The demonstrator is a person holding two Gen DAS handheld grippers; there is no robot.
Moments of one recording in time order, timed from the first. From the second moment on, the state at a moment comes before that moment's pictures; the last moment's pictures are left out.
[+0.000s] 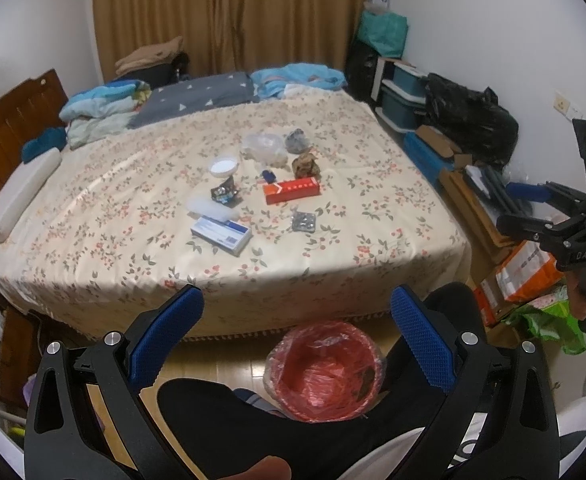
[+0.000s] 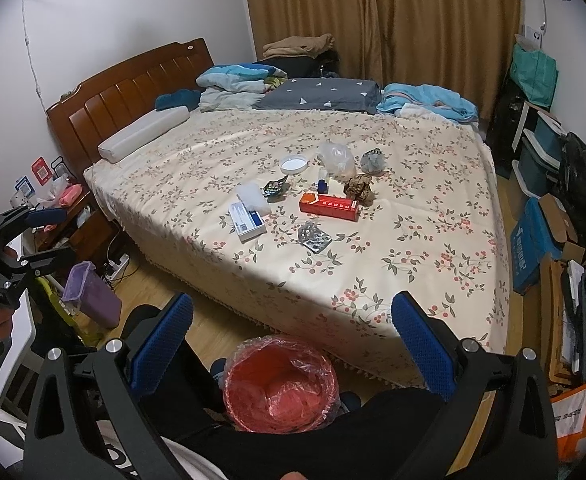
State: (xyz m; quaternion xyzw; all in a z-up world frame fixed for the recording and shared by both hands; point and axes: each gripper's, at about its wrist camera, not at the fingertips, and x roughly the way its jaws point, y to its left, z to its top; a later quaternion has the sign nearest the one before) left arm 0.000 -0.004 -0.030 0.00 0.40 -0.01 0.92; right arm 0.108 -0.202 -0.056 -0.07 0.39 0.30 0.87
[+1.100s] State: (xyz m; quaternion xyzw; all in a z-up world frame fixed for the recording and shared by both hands) left arm 0.248 0.110 -0.218 -0.18 0.47 0.19 0.84; right arm 0.268 -0.160 -0.195 -0.03 0.46 0.31 0.83
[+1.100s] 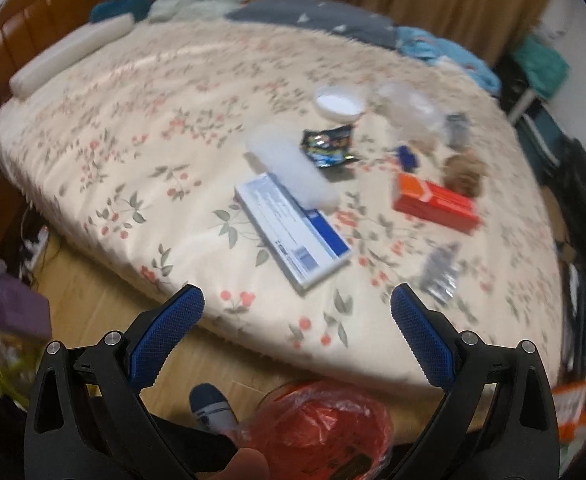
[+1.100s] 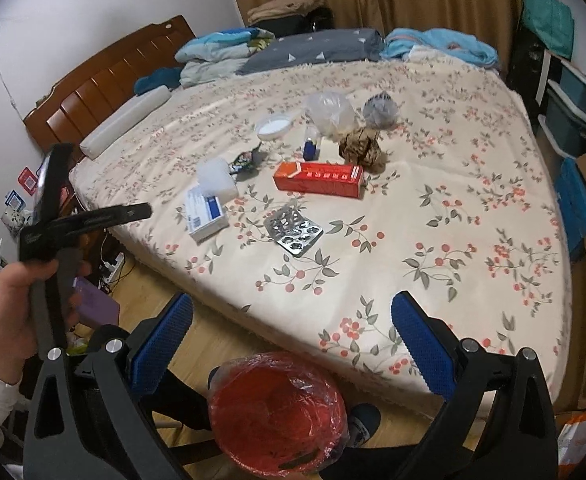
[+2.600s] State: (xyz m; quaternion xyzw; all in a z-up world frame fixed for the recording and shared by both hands) left arm 0.301 0.149 -0.323 -0.30 0.46 0.20 0.81; right arm 0.375 -0.026 -0.324 -0.07 0.52 0.19 0.83
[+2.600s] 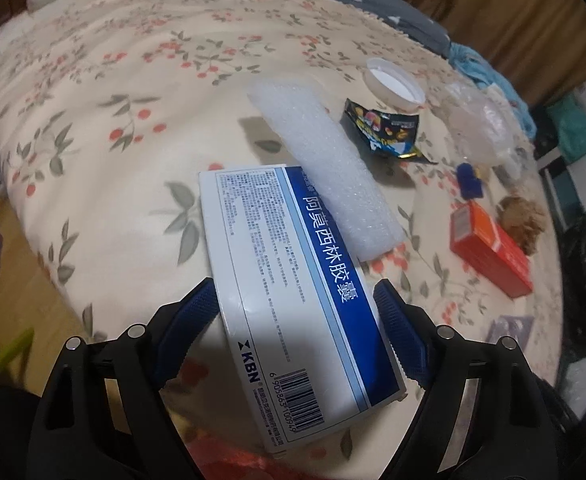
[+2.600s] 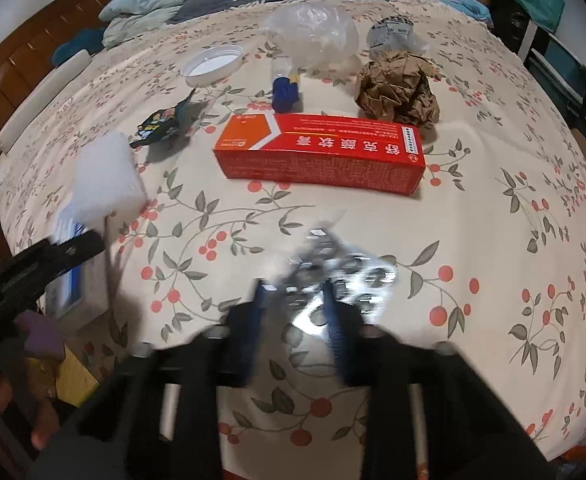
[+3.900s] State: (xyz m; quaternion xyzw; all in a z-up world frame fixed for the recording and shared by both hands) left arm 0.170 0.069 -0.180 -0.22 0.45 0.01 0.87; right arm 0.217 -0.155 -0.154 -0.04 0.41 0.35 0.84
